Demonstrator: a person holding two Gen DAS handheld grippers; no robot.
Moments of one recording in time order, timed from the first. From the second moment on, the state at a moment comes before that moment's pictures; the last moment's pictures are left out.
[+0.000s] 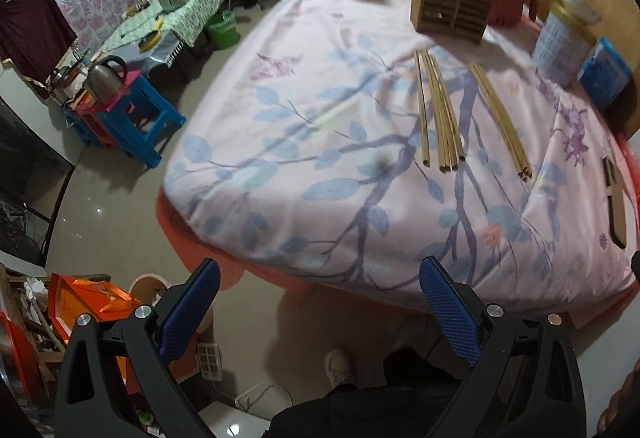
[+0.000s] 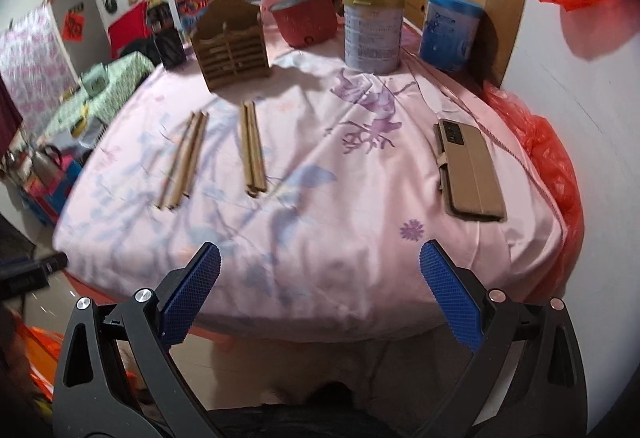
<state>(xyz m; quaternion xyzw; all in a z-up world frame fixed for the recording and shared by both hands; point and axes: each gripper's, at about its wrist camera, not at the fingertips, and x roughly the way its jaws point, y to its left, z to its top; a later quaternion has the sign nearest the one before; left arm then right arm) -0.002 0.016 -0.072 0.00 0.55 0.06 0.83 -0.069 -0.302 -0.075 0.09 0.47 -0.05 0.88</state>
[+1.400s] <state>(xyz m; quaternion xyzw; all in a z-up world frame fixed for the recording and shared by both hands) 0.149 0.004 -0.134 0.04 0.62 0.06 0.78 0.101 -0.263 -0.170 0.12 0.54 0.06 0.83</state>
